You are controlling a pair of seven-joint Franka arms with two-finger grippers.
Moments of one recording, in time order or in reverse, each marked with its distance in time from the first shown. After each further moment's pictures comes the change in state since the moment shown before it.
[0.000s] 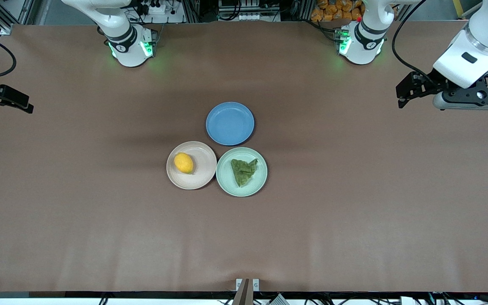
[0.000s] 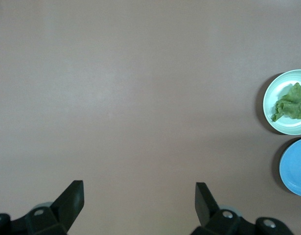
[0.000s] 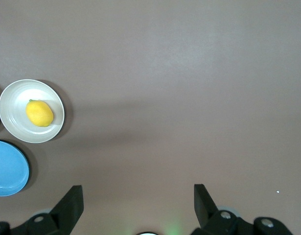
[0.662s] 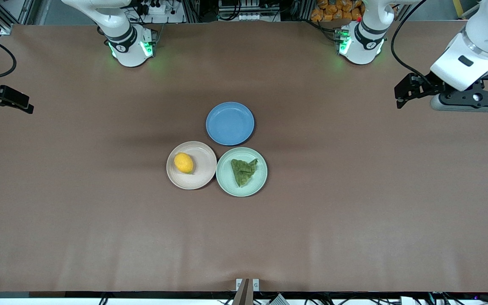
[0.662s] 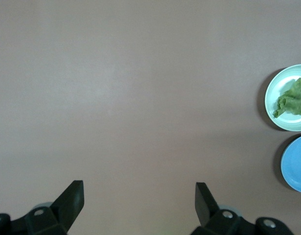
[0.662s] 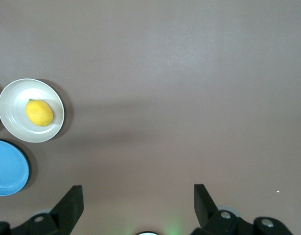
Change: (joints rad) left arm -0.003 0.006 -0.001 -0.010 0.000 -0.006 0.000; right arm 0.002 0.002 -0.002 -0.001 0.000 -0.001 0.000
